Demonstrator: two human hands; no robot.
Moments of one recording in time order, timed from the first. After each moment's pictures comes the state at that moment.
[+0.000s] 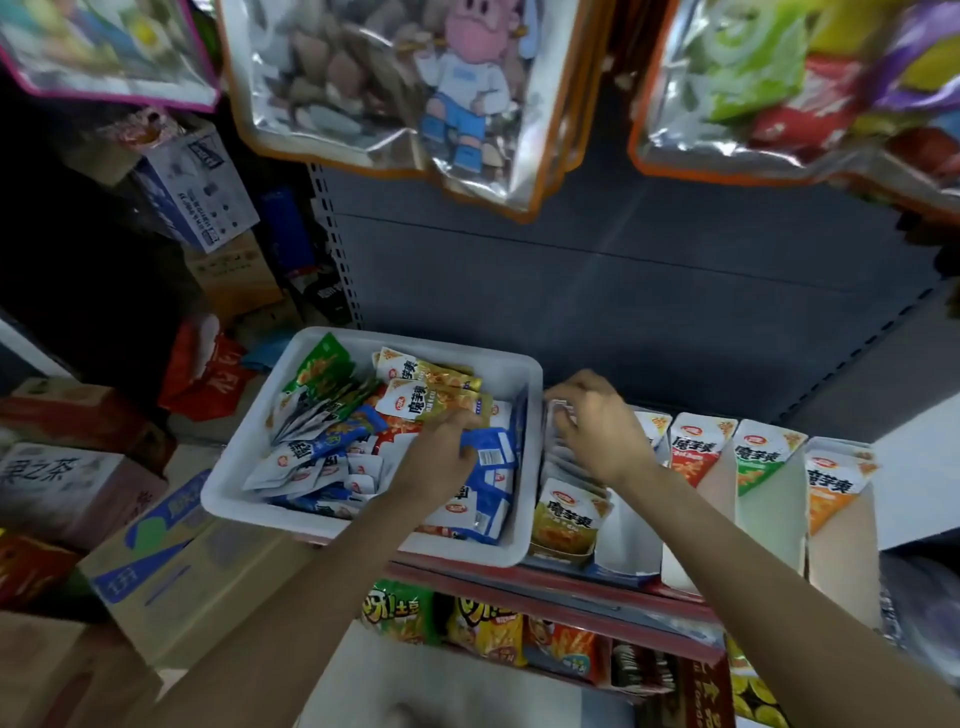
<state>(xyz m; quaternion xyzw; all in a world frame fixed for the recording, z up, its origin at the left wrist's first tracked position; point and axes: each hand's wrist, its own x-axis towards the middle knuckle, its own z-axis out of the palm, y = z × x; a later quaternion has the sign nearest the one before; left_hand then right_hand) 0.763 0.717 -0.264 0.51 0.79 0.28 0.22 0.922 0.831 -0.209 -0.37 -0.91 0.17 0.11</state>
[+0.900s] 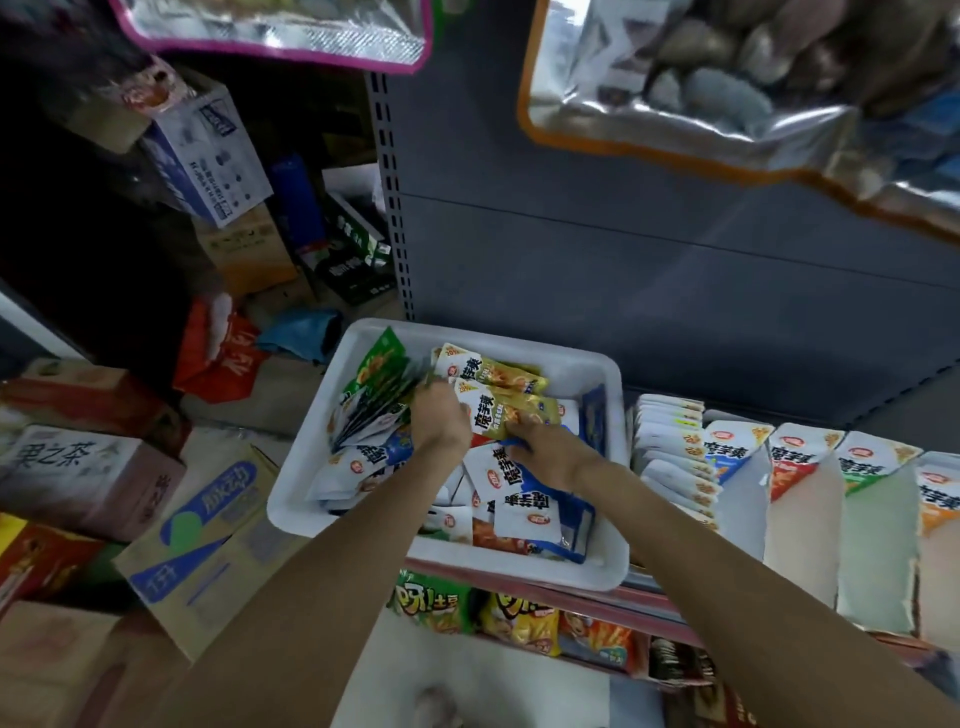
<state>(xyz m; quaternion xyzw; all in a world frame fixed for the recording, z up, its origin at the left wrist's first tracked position) 0.666 0.738 -0.286 0.30 0.90 0.25 0.18 0.798 0.794 -0.266 -0.34 -0.88 0.29 -0.17</state>
